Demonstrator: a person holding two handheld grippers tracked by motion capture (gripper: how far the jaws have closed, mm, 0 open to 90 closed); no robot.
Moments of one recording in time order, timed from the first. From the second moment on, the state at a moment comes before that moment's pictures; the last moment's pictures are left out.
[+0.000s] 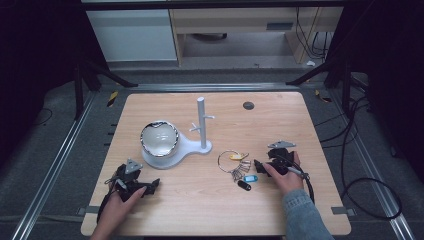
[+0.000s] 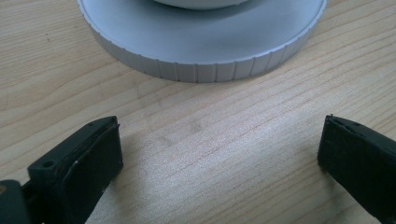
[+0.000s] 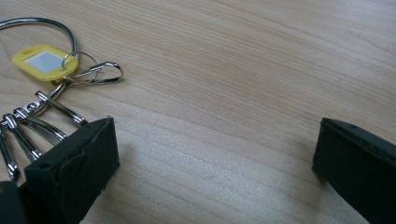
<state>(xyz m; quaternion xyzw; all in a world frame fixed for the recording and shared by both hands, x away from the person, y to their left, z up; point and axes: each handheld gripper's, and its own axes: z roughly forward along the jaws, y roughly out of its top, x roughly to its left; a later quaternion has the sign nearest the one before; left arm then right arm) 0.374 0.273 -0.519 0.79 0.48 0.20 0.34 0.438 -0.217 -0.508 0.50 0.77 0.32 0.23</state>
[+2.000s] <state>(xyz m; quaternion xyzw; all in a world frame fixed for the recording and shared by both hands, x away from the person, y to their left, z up) 0.371 0.271 -0.519 0.79 0.48 0.20 0.34 0.479 -0.150 -0.454 0.26 0.96 0.13 0.07</state>
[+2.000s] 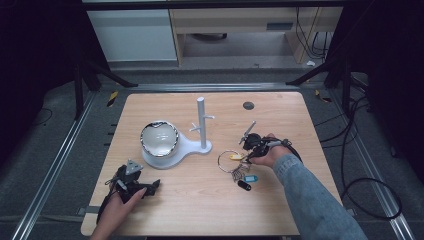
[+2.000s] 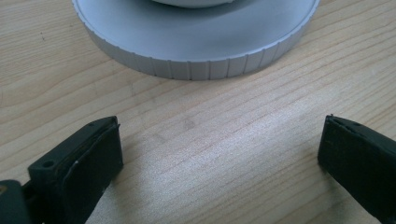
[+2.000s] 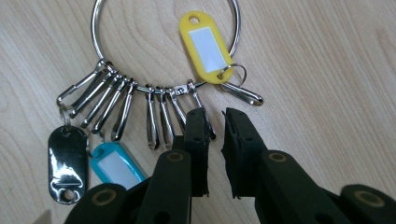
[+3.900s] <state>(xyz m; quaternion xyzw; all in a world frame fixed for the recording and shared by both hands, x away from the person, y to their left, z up) 0.371 0.271 -0.519 0.79 0.47 0.20 0.34 0.476 -0.132 -0.364 0.24 0.95 0.19 0.09</state>
